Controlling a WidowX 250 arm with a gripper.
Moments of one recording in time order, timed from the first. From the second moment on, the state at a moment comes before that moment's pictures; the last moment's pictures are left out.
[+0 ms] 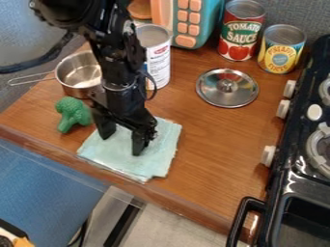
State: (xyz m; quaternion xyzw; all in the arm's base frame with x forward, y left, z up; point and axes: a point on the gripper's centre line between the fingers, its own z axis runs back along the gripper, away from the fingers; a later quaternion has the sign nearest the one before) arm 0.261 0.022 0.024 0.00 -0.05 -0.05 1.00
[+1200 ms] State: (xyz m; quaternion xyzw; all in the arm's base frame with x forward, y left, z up) arm 0.274 -0.089 0.048 0.01 -0.06 -0.10 0.99
